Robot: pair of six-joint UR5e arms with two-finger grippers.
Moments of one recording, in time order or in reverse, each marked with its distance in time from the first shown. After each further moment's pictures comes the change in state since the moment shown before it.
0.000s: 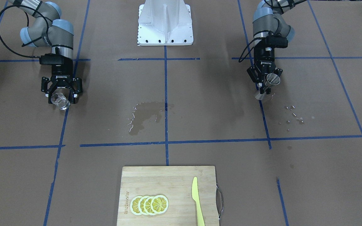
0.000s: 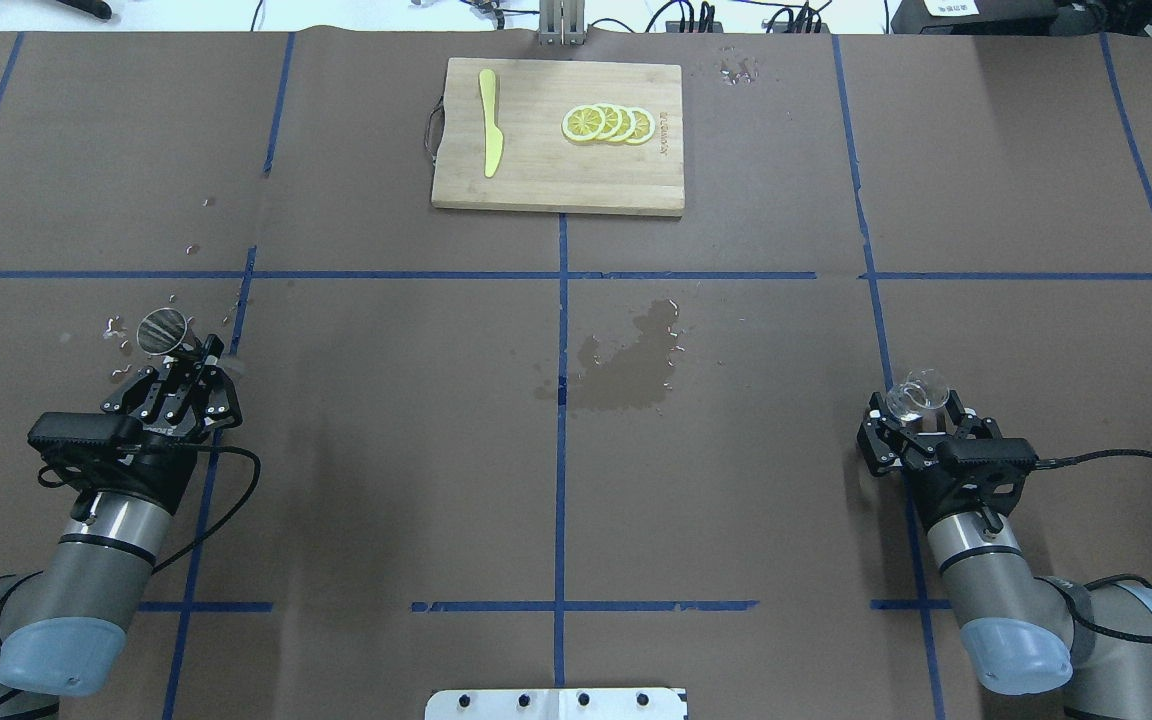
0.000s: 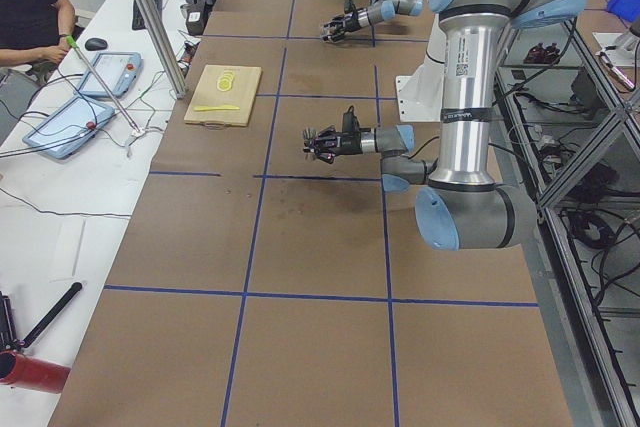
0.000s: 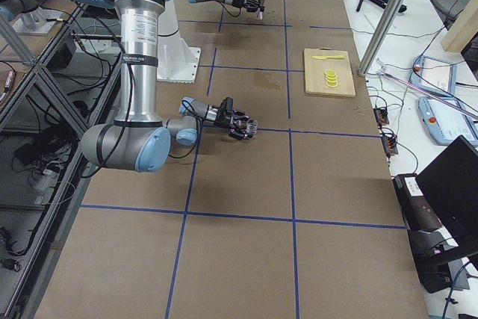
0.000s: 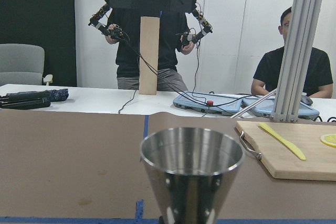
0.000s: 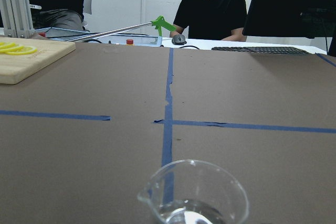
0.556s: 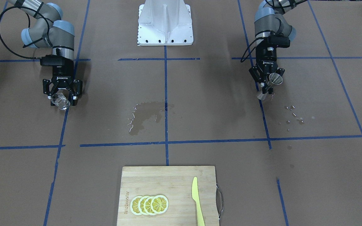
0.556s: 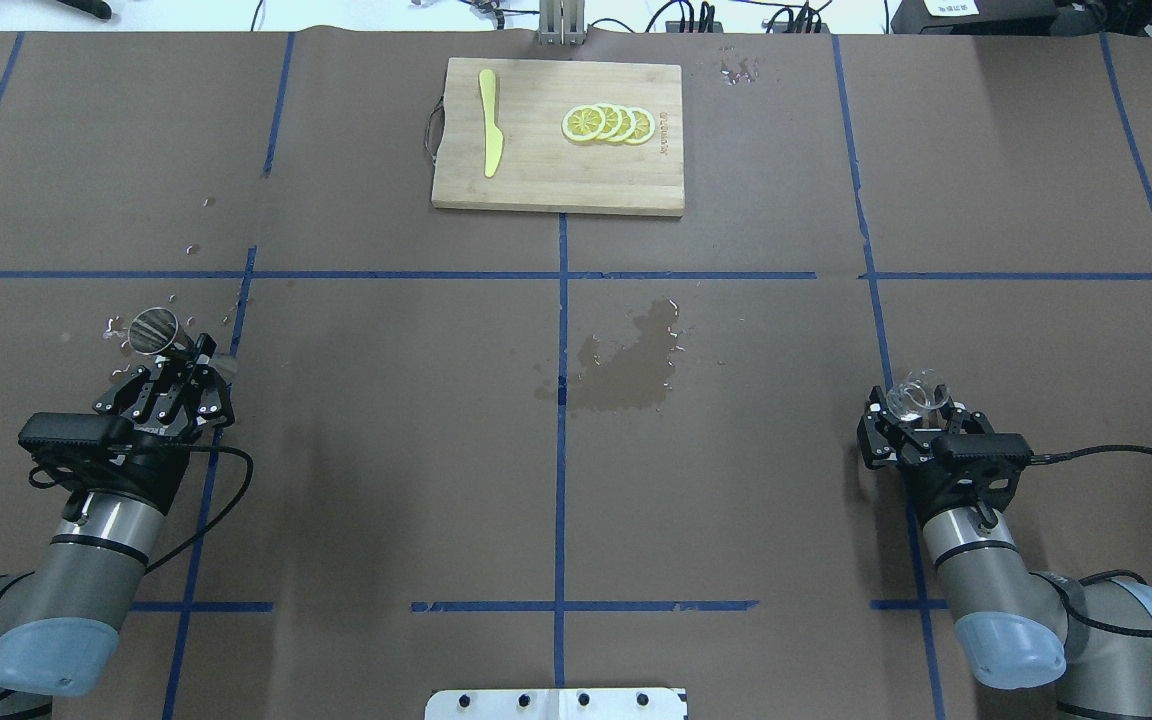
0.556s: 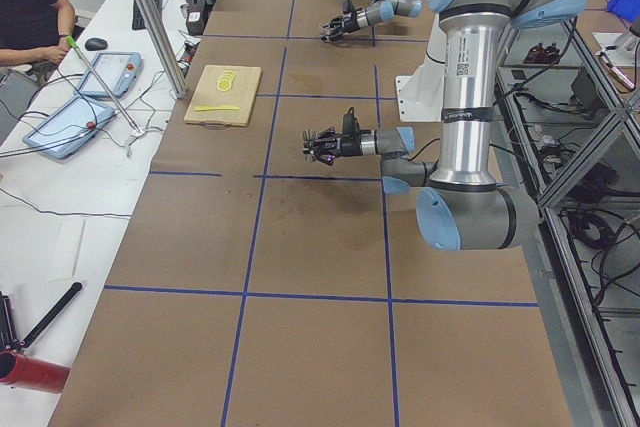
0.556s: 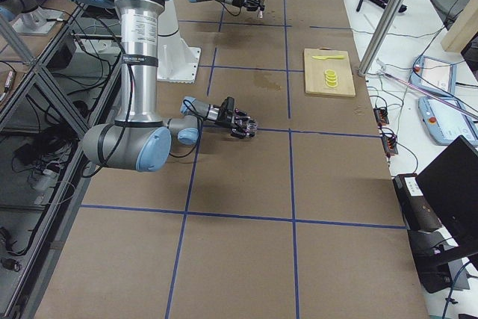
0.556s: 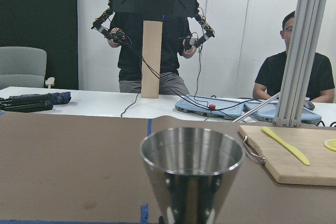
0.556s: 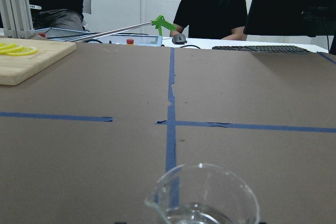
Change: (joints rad) left arm -0.001 0.008 0.001 -0.009 0.004 0.001; right arm 0.009 0.010 -0.007 0.002 0.009 -0.005
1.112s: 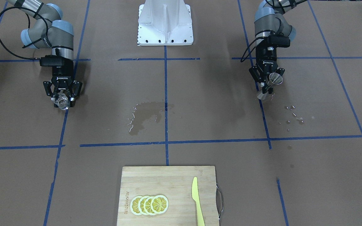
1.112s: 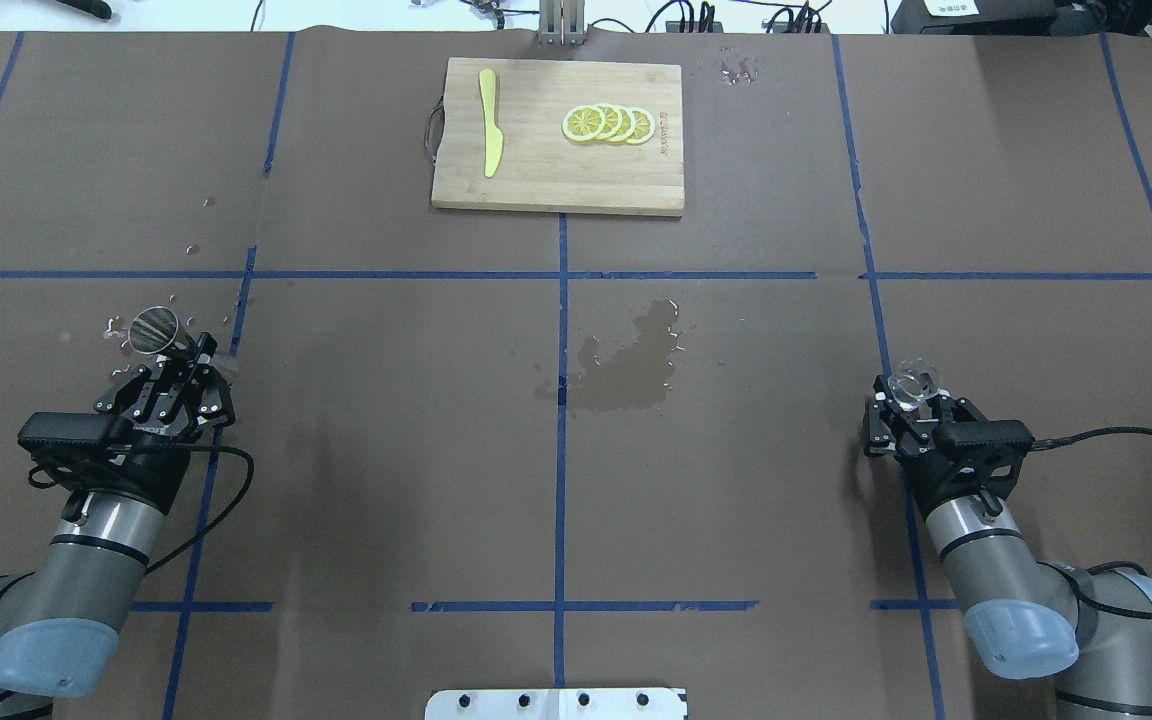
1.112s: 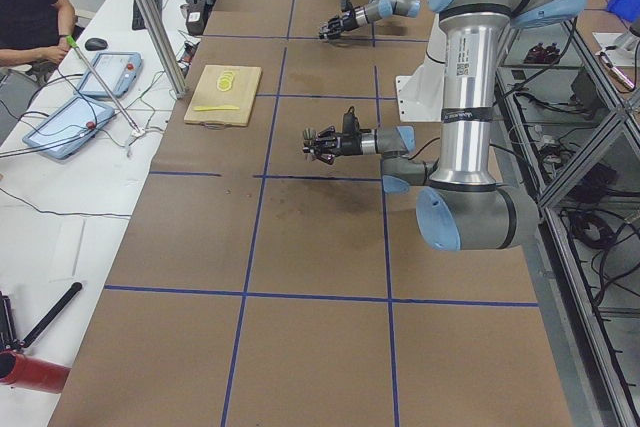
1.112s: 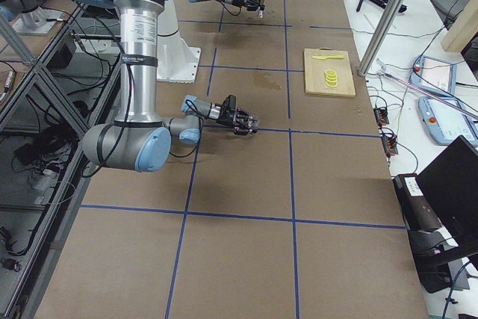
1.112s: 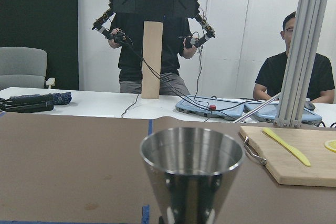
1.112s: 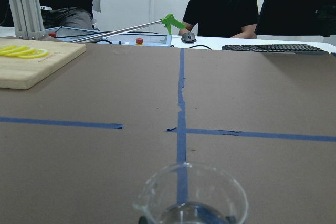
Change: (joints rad) left arm 0.002 -0.002 -0.008 0.000 0.000 0.001; right arm 0.030 0.004 0.006 0.104 0.048 -0.113
